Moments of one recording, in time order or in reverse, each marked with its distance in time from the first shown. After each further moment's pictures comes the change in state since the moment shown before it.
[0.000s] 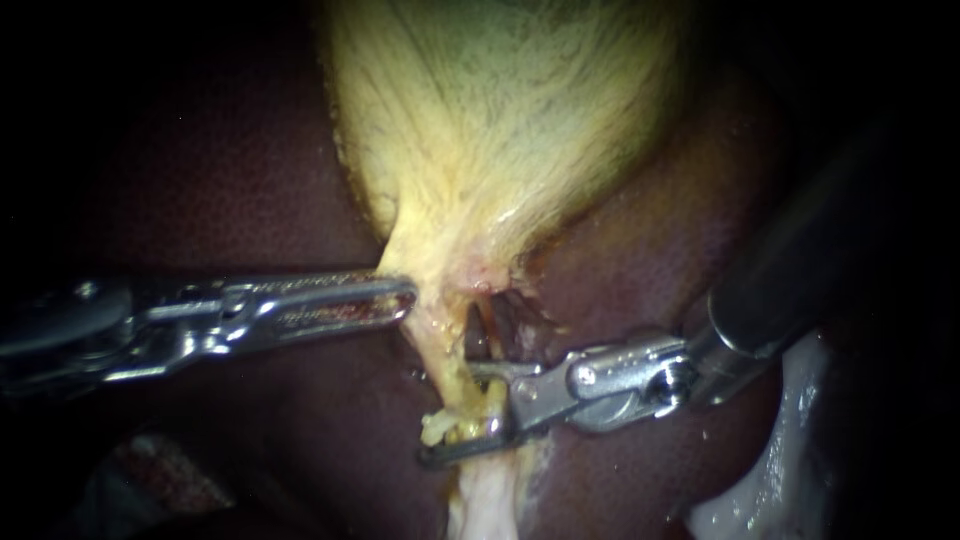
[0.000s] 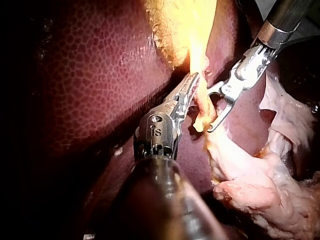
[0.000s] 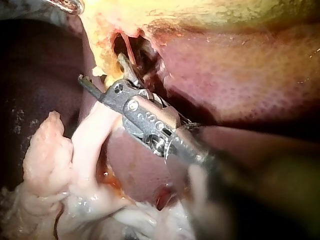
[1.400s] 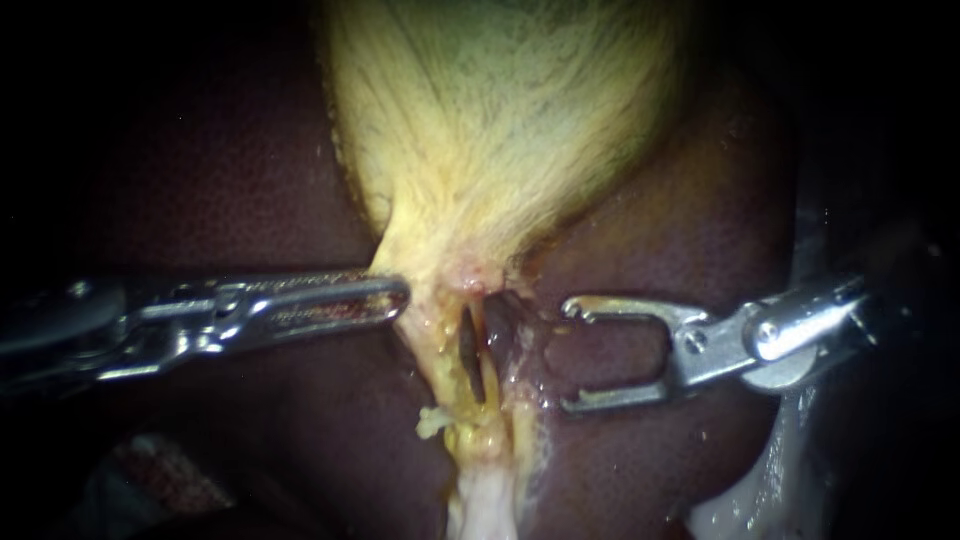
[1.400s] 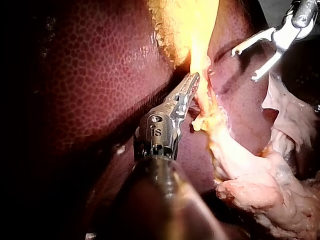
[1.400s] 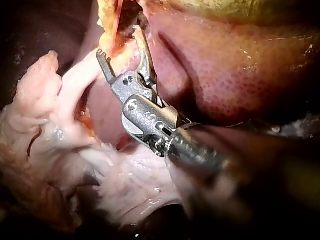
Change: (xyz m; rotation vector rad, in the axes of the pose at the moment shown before) right arm 0.006 -0.002 -0.018 -0.104 -0.018 -0.183; left arm 0.000 0.001 0.000 0.001 0.000 0.002
